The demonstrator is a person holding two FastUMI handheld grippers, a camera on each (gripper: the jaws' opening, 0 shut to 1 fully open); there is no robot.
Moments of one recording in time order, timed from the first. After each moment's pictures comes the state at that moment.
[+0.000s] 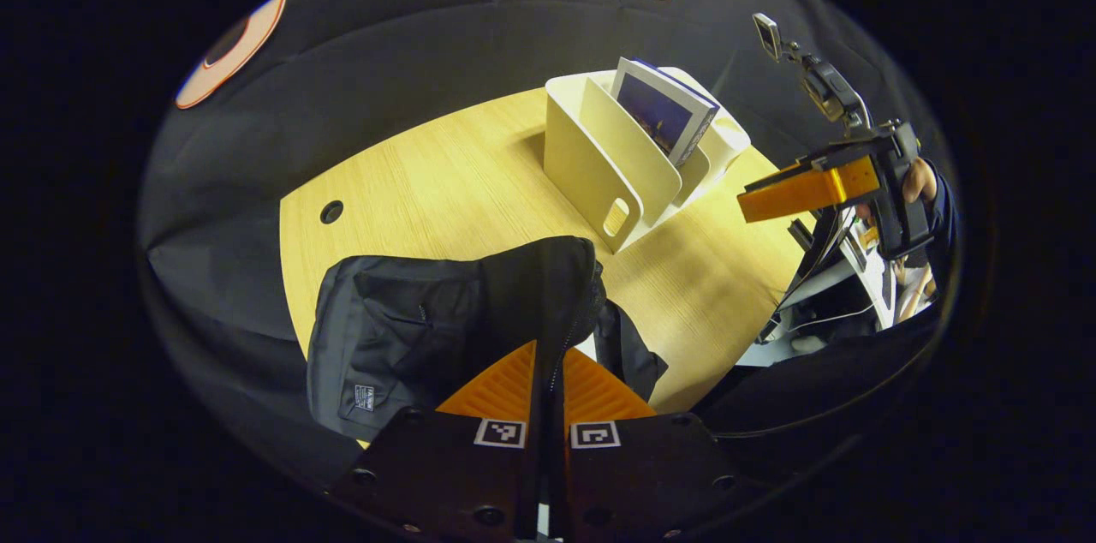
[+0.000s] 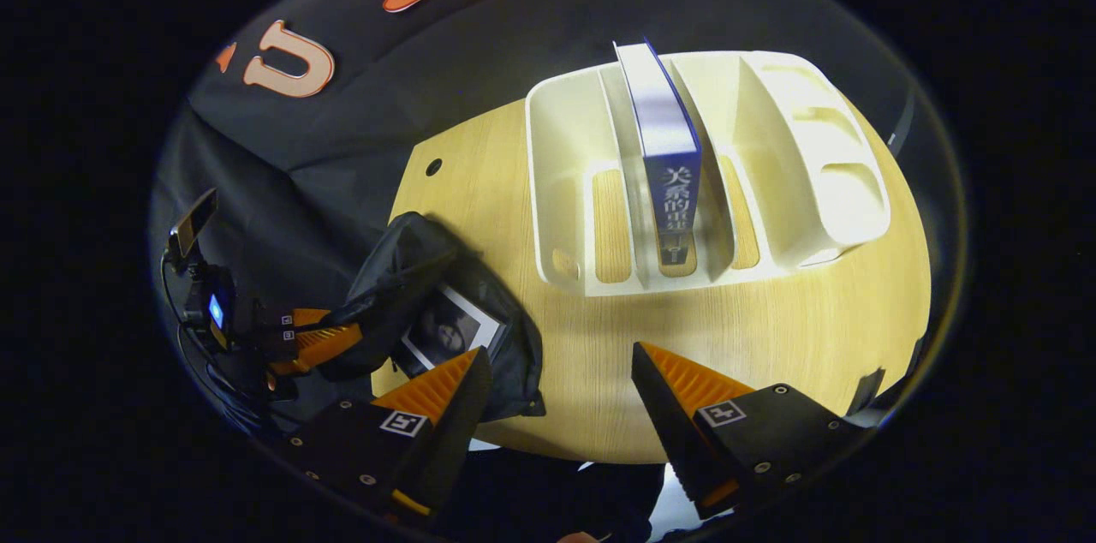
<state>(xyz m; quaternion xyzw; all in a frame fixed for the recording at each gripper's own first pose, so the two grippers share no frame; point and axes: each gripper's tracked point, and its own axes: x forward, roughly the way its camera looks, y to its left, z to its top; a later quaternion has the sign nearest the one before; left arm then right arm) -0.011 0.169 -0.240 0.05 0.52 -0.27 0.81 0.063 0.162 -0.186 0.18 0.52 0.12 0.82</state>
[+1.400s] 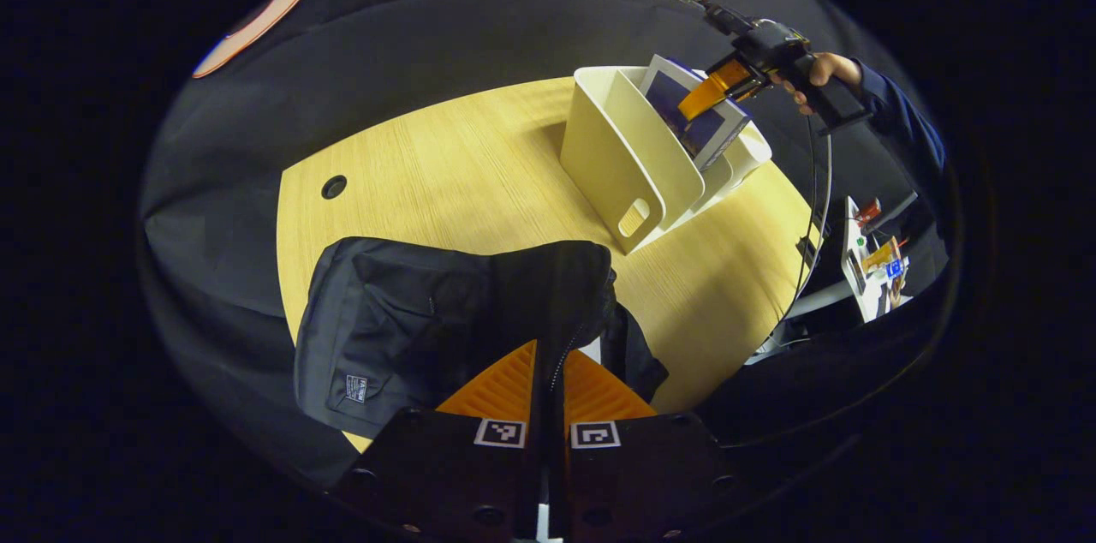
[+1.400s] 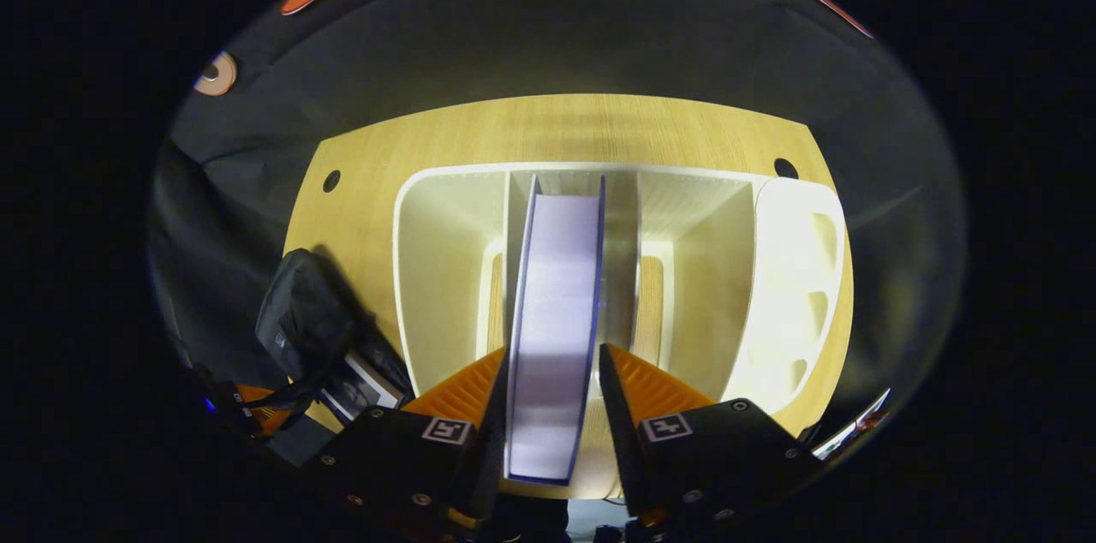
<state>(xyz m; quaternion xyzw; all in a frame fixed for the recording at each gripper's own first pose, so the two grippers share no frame) 0.002 0.175 -0.257 0.03 0.54 -0.25 0.80 0.218 0.085 -0.209 0.05 0.59 0.03 0.81</state>
